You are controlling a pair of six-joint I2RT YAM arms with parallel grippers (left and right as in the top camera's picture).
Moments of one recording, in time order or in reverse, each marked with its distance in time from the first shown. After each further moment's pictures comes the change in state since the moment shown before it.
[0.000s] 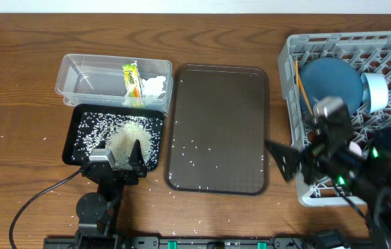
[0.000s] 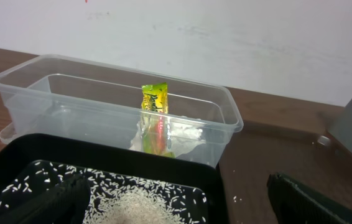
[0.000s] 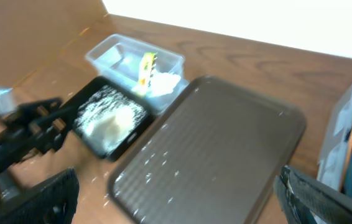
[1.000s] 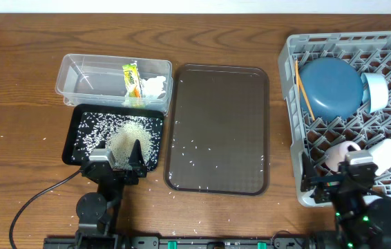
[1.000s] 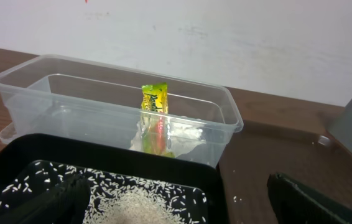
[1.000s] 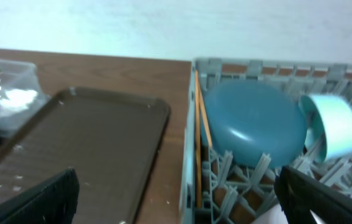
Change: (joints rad) left arm 0.000 0.000 0.000 0.000 0.000 0.000; right arm -0.214 -0.608 -0.657 0.292 0.355 -0.053
